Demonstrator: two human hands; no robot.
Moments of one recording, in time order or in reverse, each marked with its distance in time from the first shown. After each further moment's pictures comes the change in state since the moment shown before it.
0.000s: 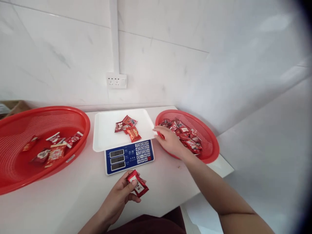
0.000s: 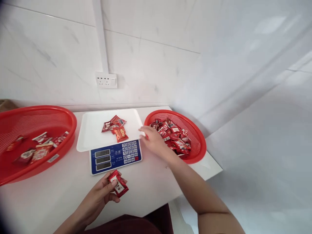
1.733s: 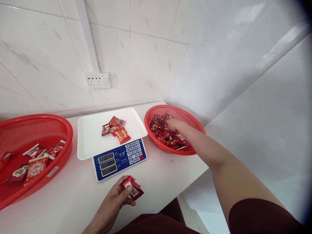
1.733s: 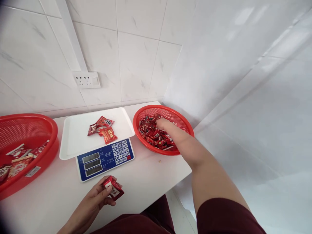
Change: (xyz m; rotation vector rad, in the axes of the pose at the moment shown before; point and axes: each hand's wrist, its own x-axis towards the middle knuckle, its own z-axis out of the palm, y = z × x) left_hand 0.007 -0.009 0.002 0.099 0.063 -0.066; right_hand 0.046 0.147 -0.027 -0.520 -0.600 0.495
